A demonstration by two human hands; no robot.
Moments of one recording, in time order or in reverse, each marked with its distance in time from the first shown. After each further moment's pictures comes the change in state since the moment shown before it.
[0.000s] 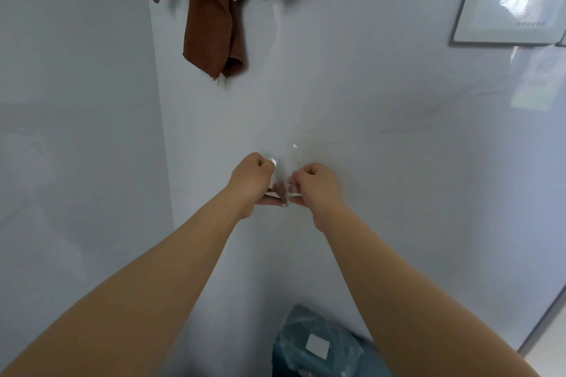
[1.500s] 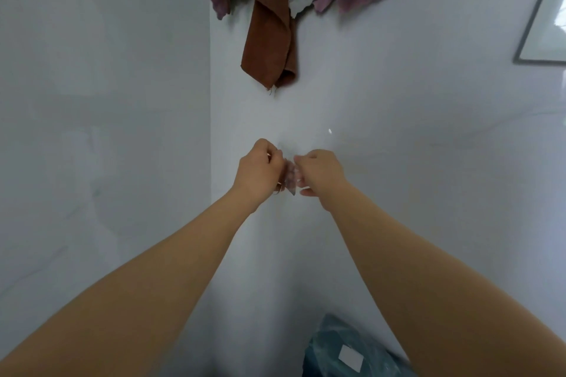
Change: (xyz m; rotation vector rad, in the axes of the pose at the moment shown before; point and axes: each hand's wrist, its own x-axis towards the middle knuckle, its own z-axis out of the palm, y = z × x) left_hand -0.009 0.004 -0.057 0.235 0.251 0.288; right_hand -0.006 -0.044 0.052 -0.238 -0.121 -0.096
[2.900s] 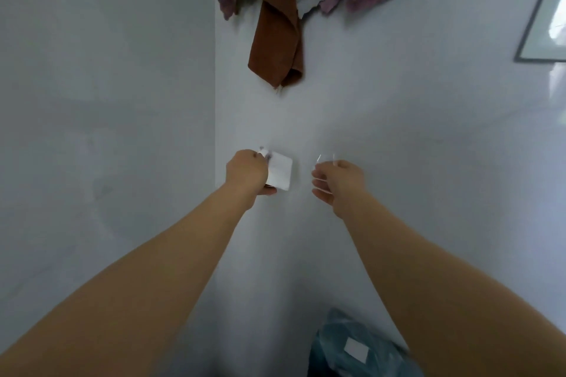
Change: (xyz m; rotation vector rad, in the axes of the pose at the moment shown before) left_hand 0.003 -0.002 -0.023 -0.131 0.039 -0.379; right_hand 0.000 0.027 -0.004 0.486 0.117 0.210
